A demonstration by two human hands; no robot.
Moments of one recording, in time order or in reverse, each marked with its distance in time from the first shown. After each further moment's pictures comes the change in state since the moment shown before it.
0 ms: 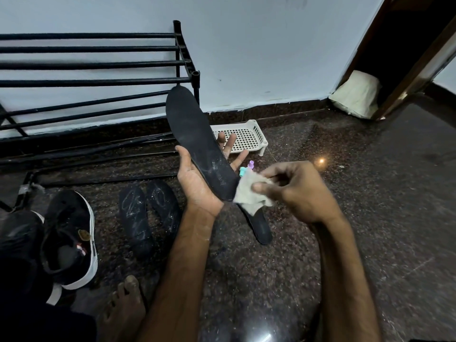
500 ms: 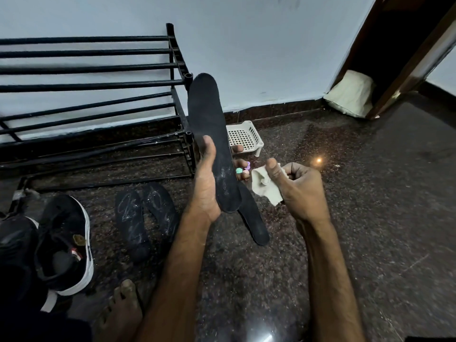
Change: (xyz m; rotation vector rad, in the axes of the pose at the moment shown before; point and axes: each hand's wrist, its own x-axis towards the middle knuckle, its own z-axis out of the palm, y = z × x) left_hand -0.005 -0.008 0.004 0.504 -0.039 -0.182; right_hand 0.008 0.026 0.006 0.285 0.393 0.025
